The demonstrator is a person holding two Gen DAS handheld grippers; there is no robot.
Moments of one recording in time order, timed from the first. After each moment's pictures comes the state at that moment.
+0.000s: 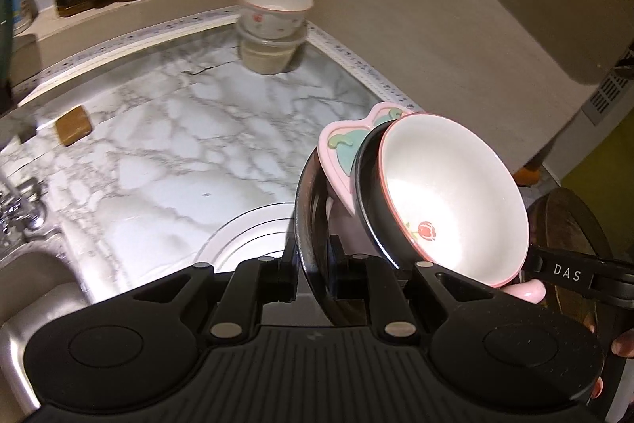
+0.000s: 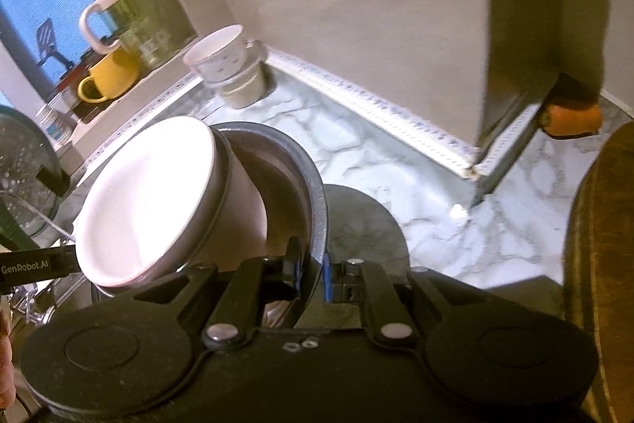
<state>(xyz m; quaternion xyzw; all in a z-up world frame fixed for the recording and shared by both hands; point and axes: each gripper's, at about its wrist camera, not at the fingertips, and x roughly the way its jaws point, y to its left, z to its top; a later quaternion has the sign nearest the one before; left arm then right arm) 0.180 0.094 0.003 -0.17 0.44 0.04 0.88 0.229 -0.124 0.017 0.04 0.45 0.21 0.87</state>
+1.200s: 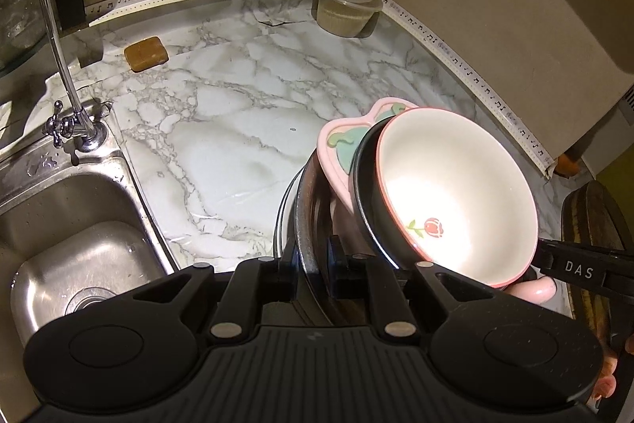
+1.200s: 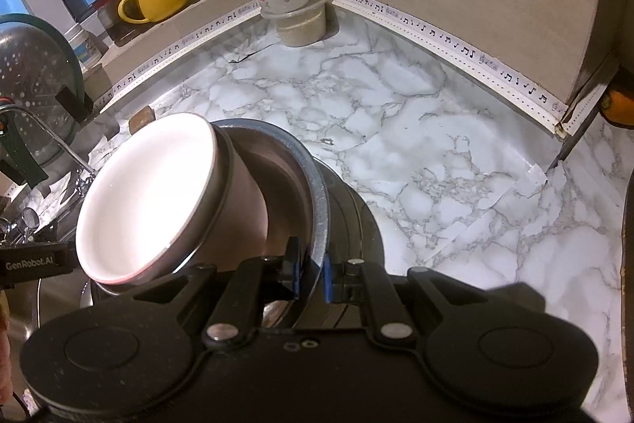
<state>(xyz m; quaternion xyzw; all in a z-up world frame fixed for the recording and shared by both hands) 0.121 0.134 -0.042 -0.20 0.45 0.09 0.86 0.195 -0.062 -0.018 -0.01 0.48 0.24 0.84</state>
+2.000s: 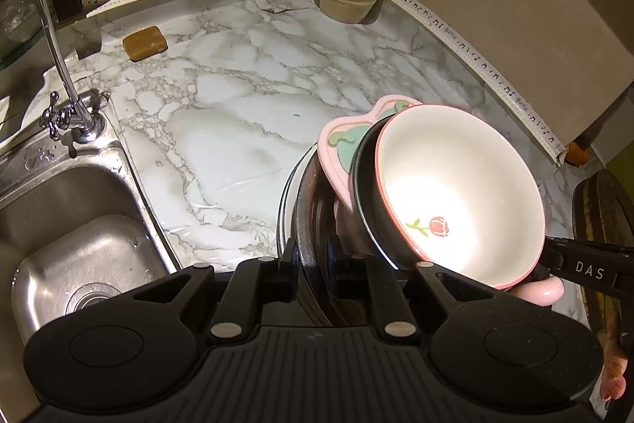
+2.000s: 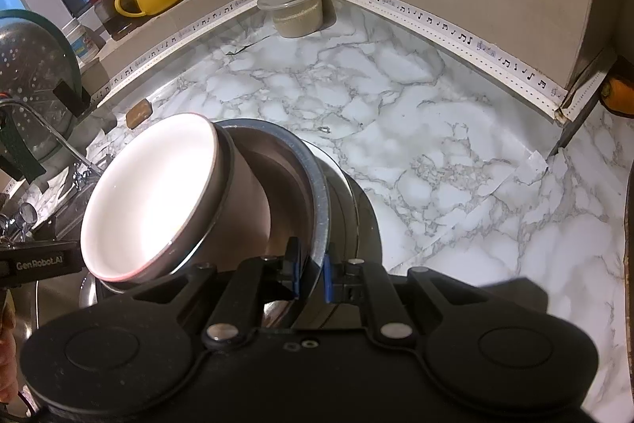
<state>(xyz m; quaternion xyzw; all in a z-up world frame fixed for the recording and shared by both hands) 0.125 0.131 -0.055 -0.19 0.47 0.09 0.86 0.193 -0.064 -0.024 -0.01 0.49 0.24 0.84</state>
